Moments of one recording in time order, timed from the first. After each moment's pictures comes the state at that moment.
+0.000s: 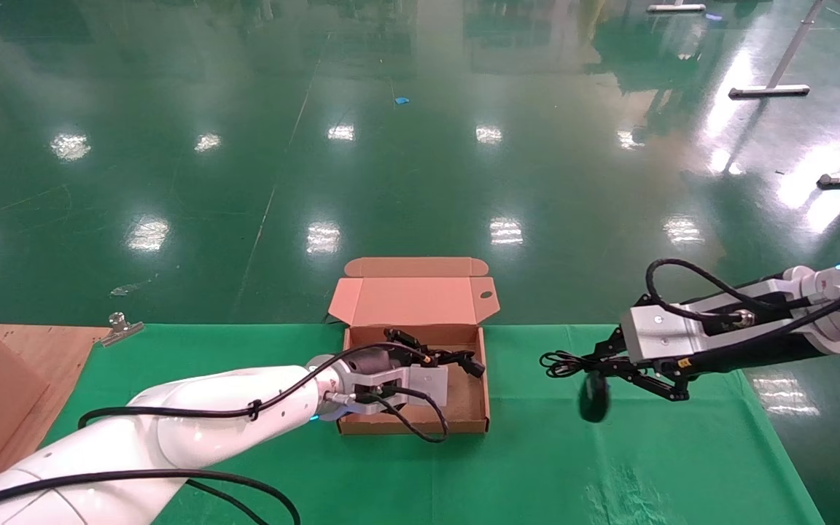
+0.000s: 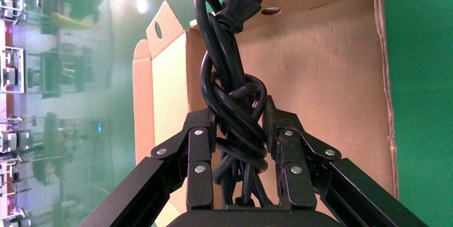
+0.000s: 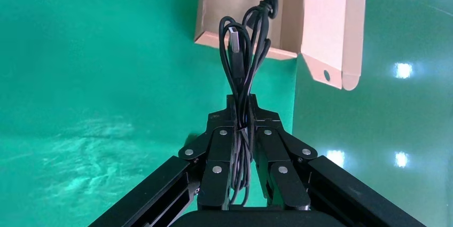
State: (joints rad) left arm -1.45 1.37 1.17 -0.60 1.61 0.43 0.24; right arm 1.80 -0.98 -0.63 0.54 -1.77 -1.49 -0.42
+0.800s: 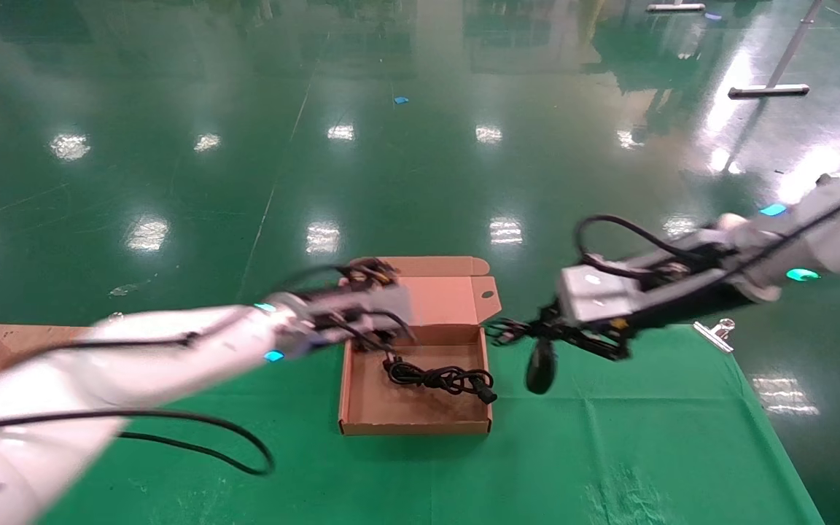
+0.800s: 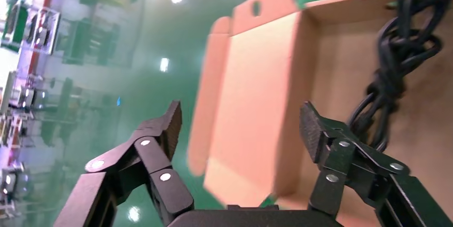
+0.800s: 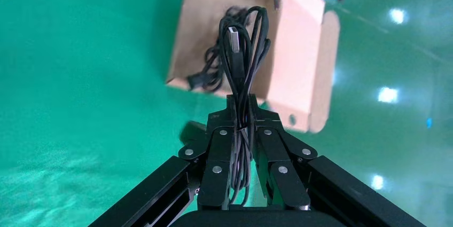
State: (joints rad) left arm -1.54 1.20 1.17 -0.67 1.32 0.41 0.23; right arm 1.87 -1.13 -0.66 0.55 -1.80 -1.46 -0.37
